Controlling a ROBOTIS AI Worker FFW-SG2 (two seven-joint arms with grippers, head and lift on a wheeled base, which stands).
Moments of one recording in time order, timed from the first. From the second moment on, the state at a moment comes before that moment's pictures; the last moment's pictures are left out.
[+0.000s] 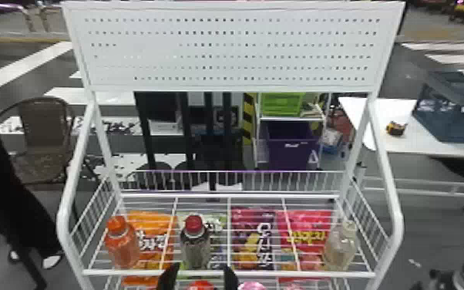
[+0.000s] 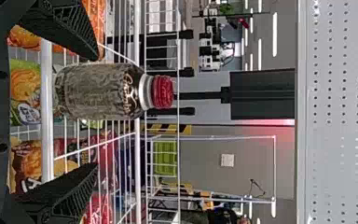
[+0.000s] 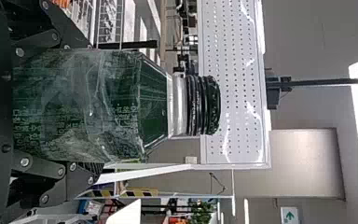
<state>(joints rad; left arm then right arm) 0.25 0.18 -0.53 -1.68 0.06 -0.10 0.53 0.98 0.00 -0.14 -2.44 -0.14 -0.14 0.27</state>
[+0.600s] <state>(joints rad) 0.09 0.14 -0.51 -1.51 0.06 -0.05 0.53 1.01 0.00 -0.14 -2.44 -0.15 -0.19 0.27</state>
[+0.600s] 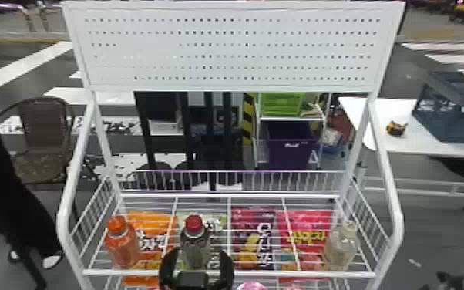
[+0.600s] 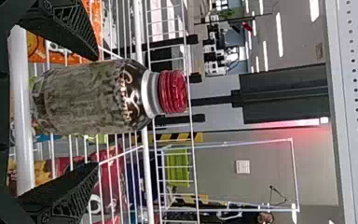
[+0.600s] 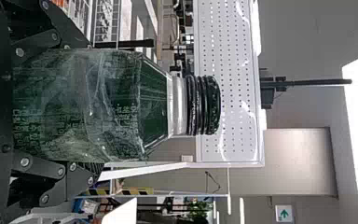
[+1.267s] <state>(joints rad) 0.04 0.15 -0.49 -1.46 0.11 -0.06 0.54 1.03 0.00 -0.14 -2.44 -0.15 -0.22 0.27</state>
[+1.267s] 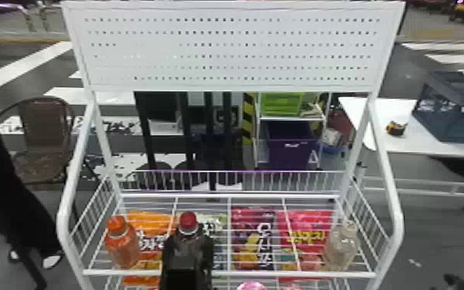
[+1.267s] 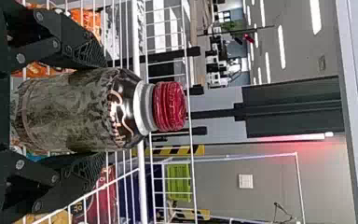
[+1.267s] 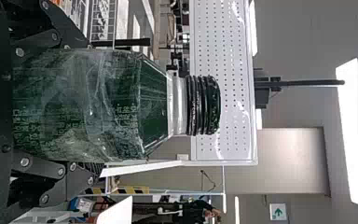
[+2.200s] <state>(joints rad) 0.49 0.29 -0.31 -2.28 0.06 0.16 0.52 1.04 0.00 -0.15 -2.45 -0.15 -0.21 0.27</state>
